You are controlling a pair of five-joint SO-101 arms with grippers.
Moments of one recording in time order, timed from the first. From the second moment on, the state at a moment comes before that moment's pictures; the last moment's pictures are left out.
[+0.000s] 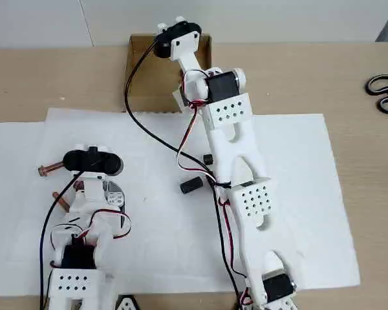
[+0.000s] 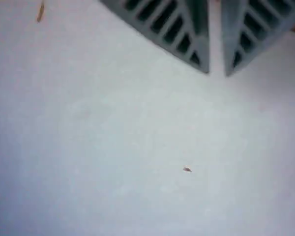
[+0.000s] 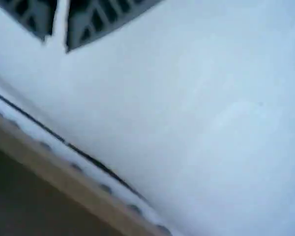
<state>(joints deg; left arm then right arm) -3.3 -77.3 88.7 43.8 1.5 -23.1 59.9 -92.7 98.6 8.8</state>
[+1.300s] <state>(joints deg) -3.3 -77.3 88.7 43.8 1.5 -26.1 15.6 -22.6 99.3 3.4</state>
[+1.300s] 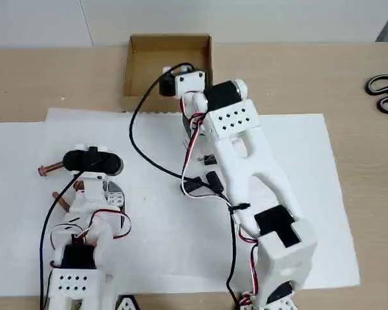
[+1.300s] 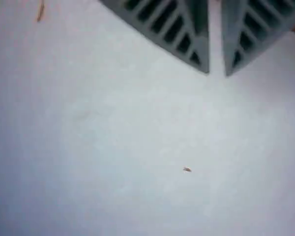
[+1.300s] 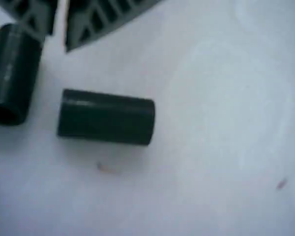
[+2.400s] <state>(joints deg) -3.3 -77.3 88.7 43.8 1.5 -25.9 15.3 -3.0 88.5 12.8</state>
